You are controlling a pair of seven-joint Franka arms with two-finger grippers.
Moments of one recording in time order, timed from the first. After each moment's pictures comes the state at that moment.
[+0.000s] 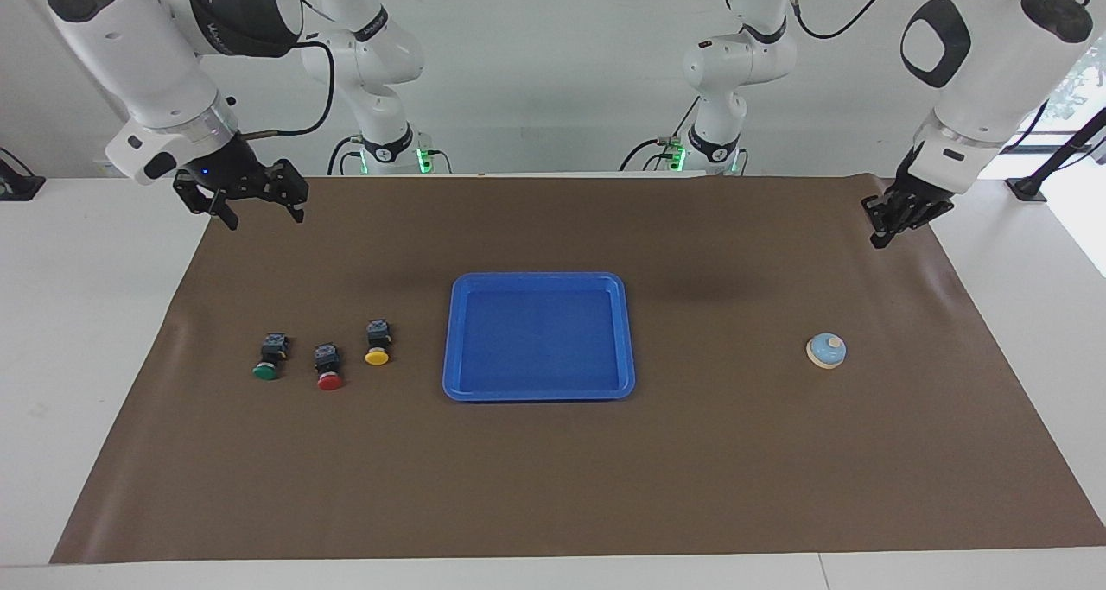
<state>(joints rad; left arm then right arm) 0.13 -0.02 -0.09 -1.82 -0.01 1.86 0.02 -0.01 -0.02 -0.06 -1.69 0.03 1.61 -0.14</state>
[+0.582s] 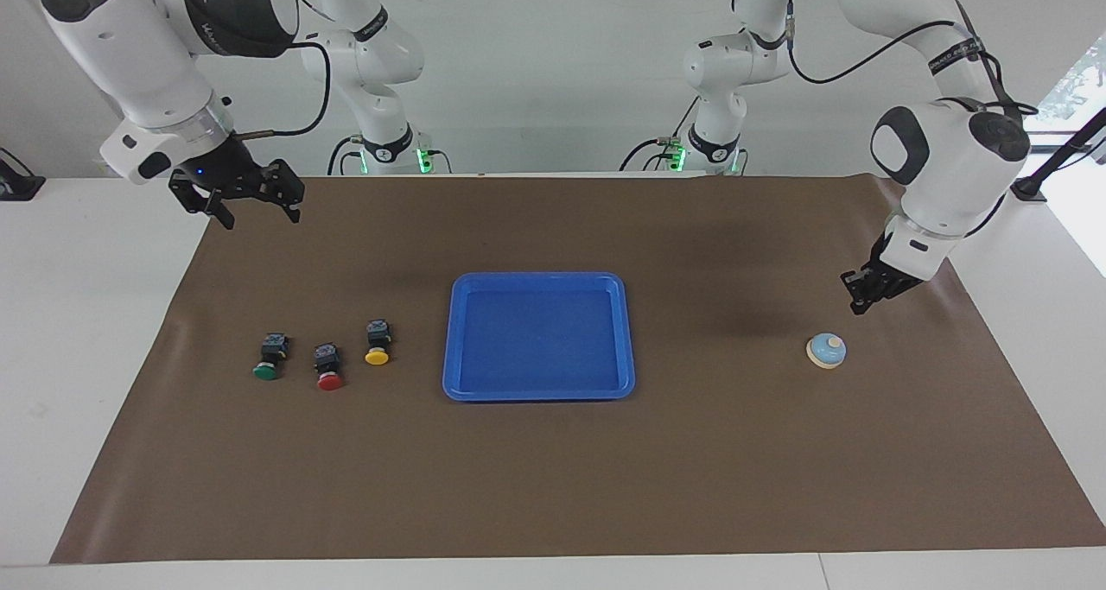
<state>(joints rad) 0.15 0.19 -0.09 -1.92 -0.01 2.18 0.02 -0.01 -0.02 -0.06 -1.69 0.03 1.61 -0.14</state>
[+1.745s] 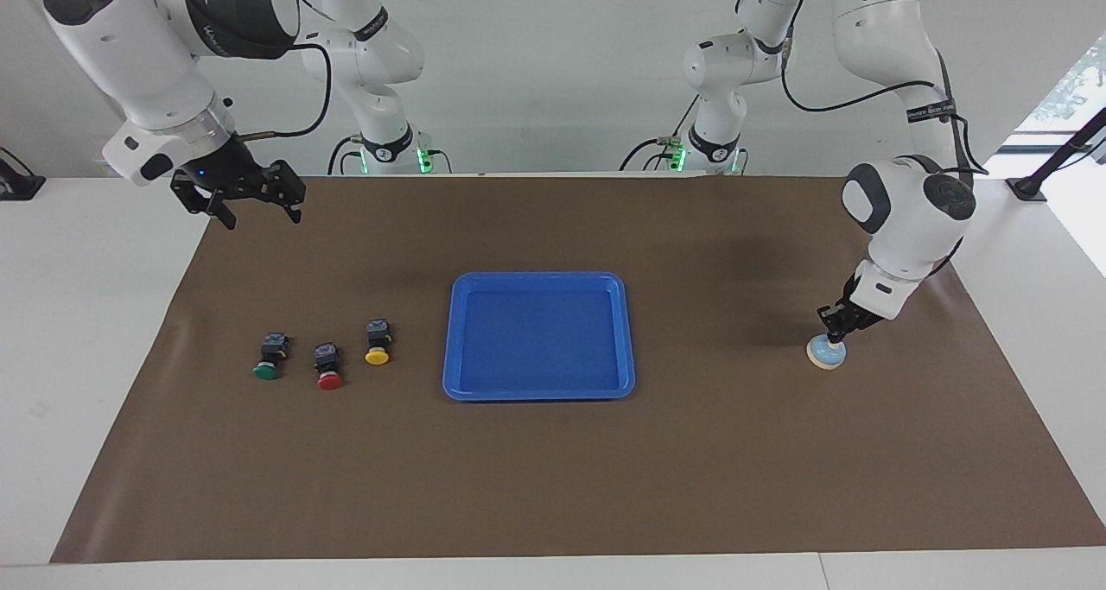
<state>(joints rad) 0.15 0.24 -0.09 -2.03 -0.01 2.34 0.02 -0.01 -0.02 -0.06 -1.70 0.03 1.61 -0.14</state>
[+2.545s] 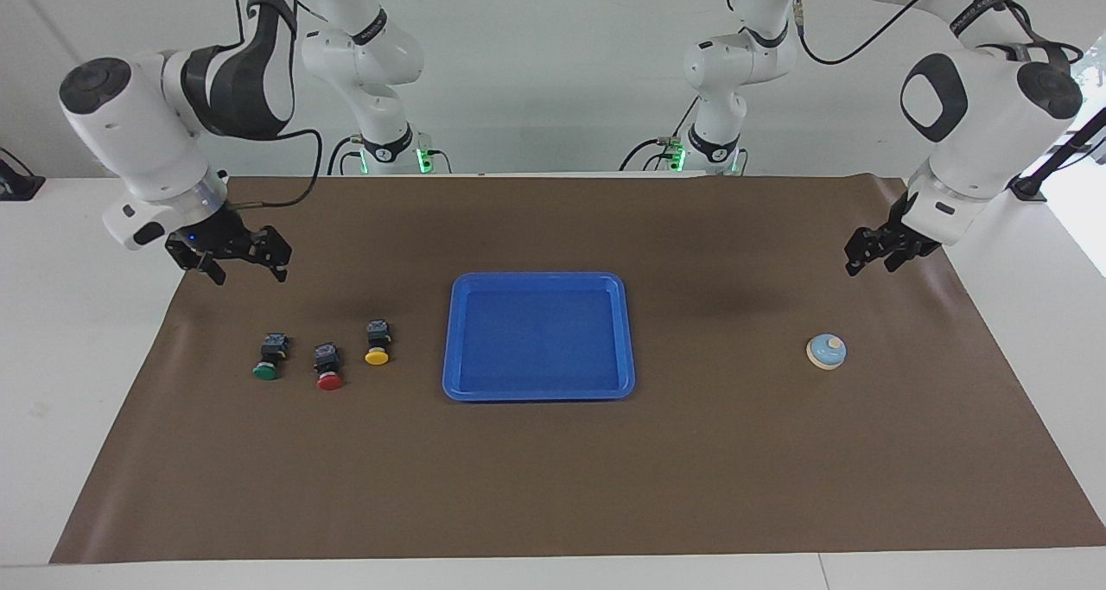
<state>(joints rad) 0.14 0.03 -0.11 -1.76 -0.01 1.75 0.02 -0.09 0.10 -0.06 -1.87 0.03 1.99 -0.16</state>
